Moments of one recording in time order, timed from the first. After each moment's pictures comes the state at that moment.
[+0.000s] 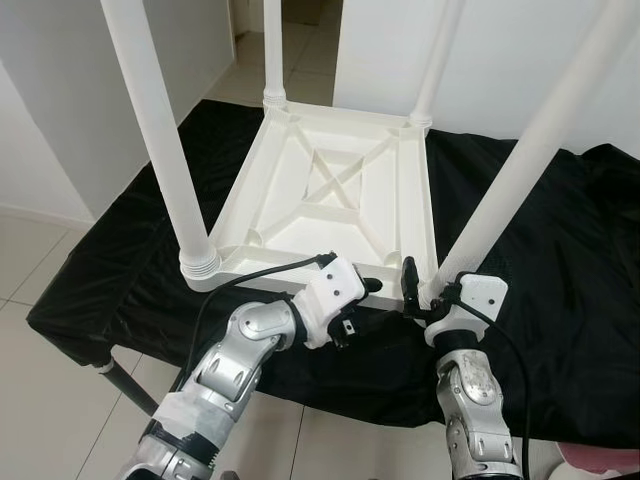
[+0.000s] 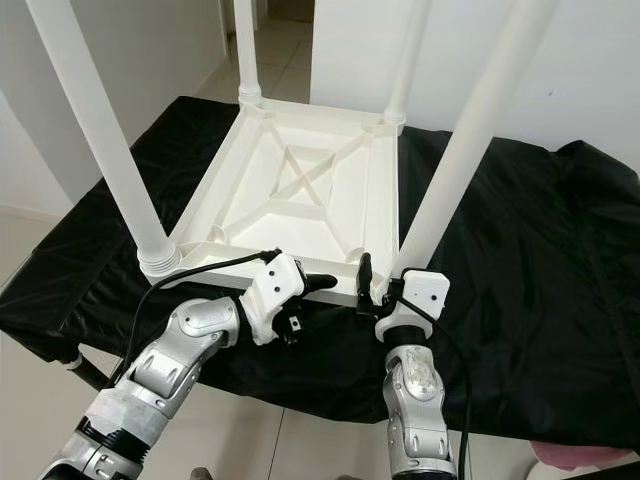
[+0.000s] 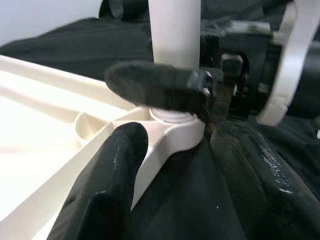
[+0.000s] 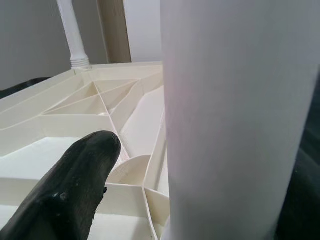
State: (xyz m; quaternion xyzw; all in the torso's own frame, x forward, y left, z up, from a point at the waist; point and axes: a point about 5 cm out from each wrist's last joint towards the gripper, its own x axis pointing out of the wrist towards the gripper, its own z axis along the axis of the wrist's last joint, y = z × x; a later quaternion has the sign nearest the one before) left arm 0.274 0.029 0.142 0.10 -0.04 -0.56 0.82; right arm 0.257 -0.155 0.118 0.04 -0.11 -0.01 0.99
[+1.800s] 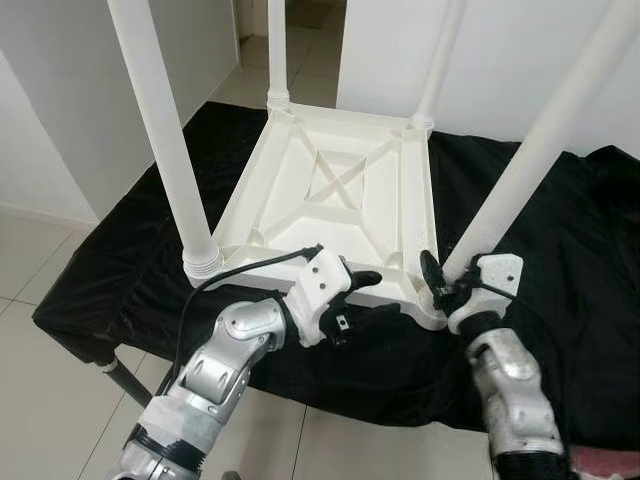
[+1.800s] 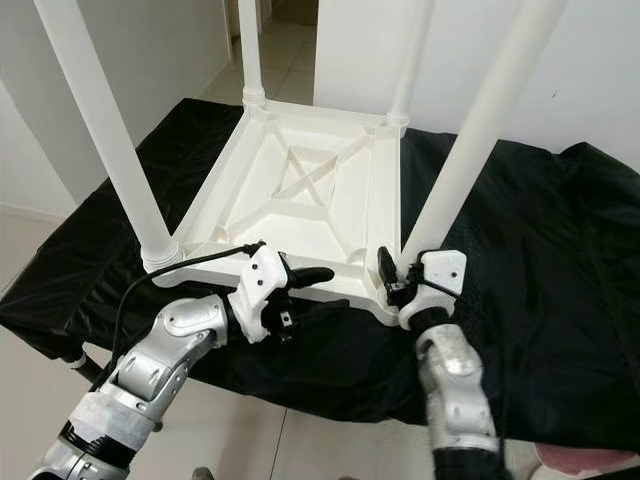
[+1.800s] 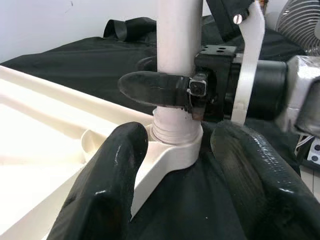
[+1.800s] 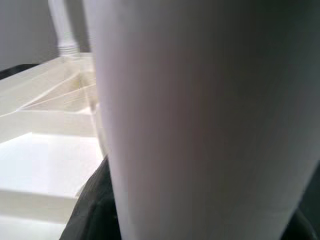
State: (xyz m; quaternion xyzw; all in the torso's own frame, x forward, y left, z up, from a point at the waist) left arm 0.266 0.036 0.154 0.06 -0.06 -0.57 0.81; right arm 0.266 -0.169 0.130 0.02 -0.08 -0.06 0.99
